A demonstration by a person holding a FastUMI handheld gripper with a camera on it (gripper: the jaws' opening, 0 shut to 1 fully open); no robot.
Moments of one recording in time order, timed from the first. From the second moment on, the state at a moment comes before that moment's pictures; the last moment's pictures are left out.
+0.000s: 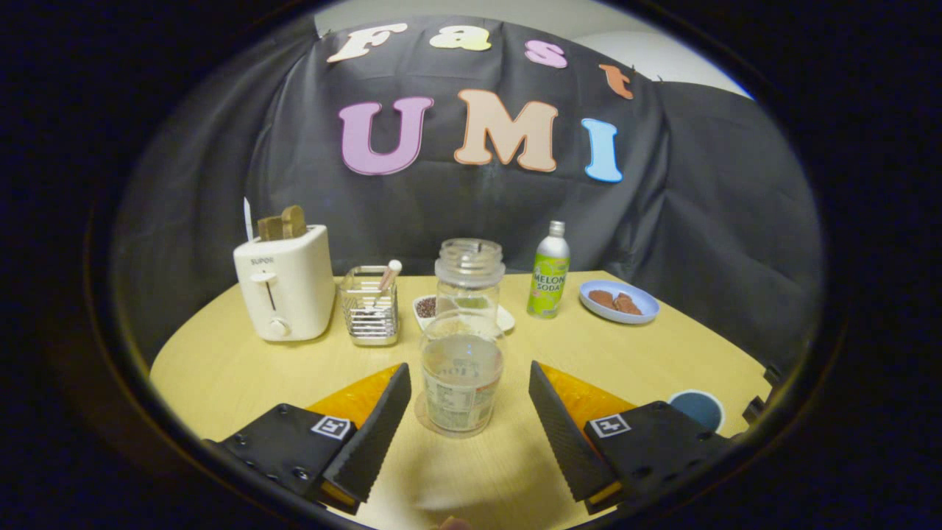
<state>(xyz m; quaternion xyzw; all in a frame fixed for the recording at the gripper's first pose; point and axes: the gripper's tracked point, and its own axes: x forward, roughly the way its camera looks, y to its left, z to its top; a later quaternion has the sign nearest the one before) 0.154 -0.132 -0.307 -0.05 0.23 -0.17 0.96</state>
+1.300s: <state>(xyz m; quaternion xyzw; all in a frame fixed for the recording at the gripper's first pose) 0.047 -0.050 -0.031 -0.02 0.05 -0.06 1.00</state>
